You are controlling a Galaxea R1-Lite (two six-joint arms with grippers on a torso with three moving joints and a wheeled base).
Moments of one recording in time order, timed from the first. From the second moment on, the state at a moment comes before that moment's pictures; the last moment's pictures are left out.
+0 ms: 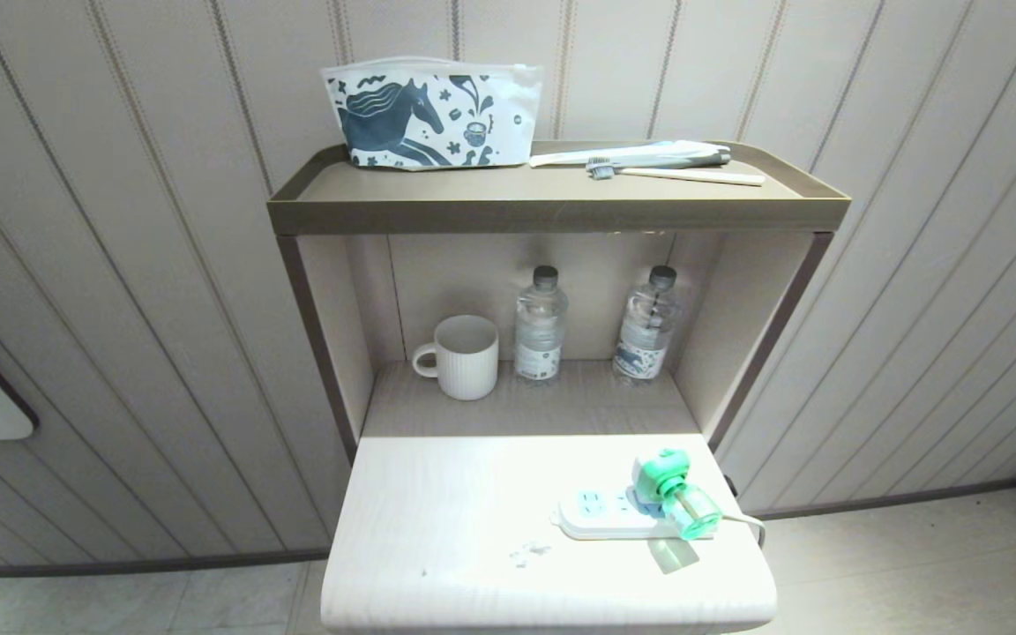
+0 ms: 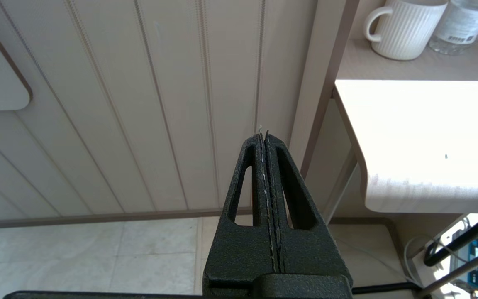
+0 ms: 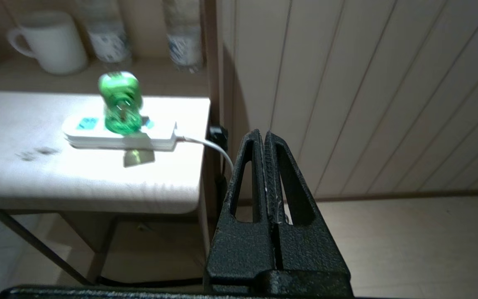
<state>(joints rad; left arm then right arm) 0.00 0.00 0.00 0.03 -0.01 0.01 0.00 0.03 -0.40 0.30 0.01 0.01</state>
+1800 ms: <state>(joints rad) 0.00 0.00 0.00 0.02 -0.01 0.01 0.51 1.68 -1.44 0.92 -0.05 0.09</state>
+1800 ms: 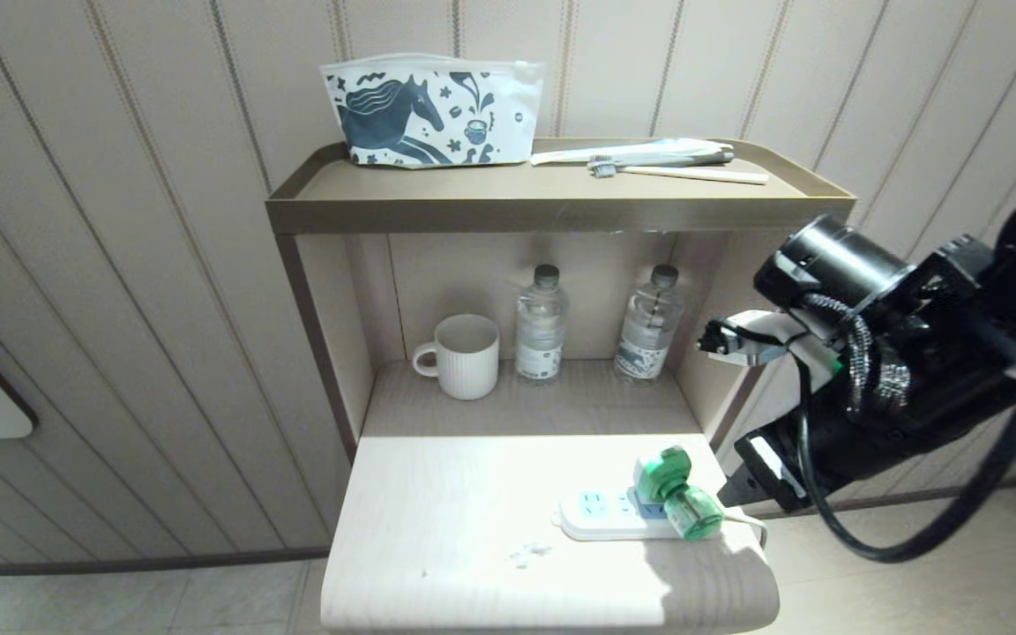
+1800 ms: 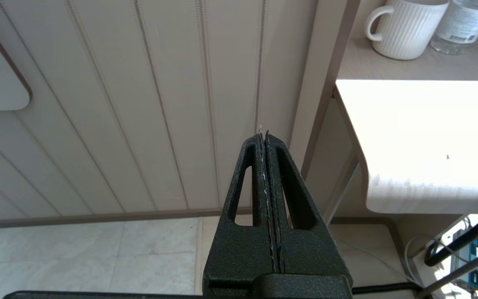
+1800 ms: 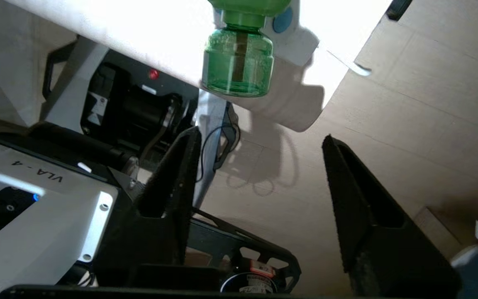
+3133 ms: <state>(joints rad) 0.00 0.00 0.00 0.02 -0.01 0.01 0.50 1.97 -1.54 0.79 -0.06 0.05</state>
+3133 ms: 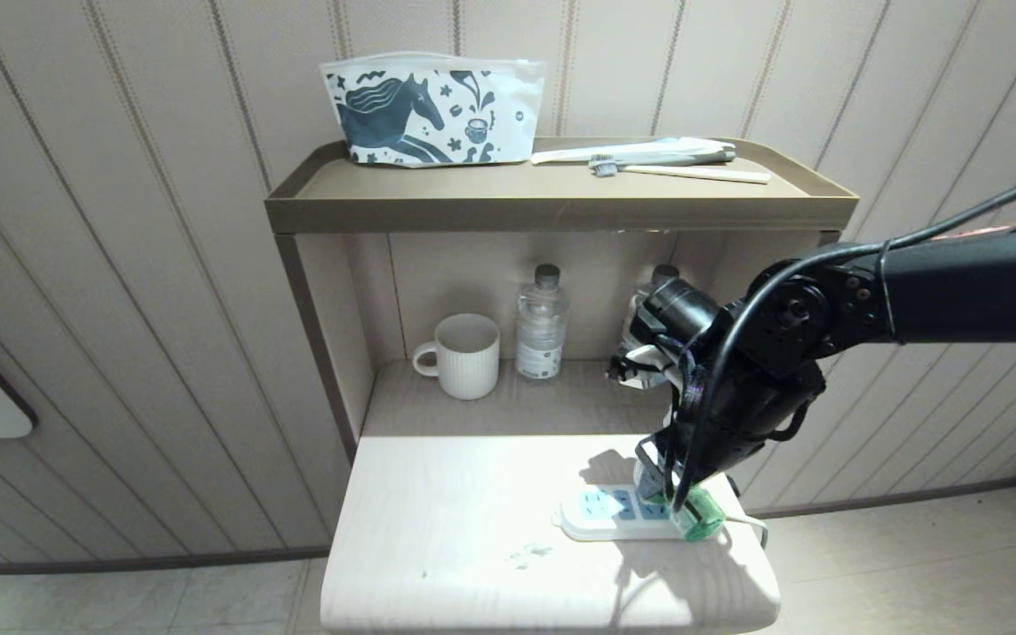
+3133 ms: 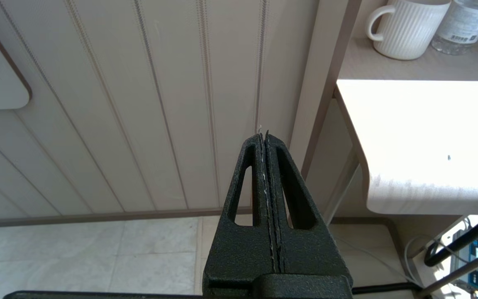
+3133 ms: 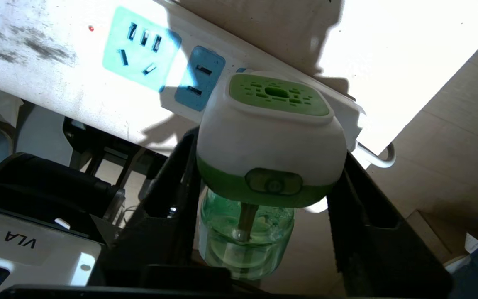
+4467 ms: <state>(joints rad) -0.31 0.96 -0.60 -0.09 -0.27 -0.08 0.52 1.94 -1.52 0.79 -0.05 0.05</state>
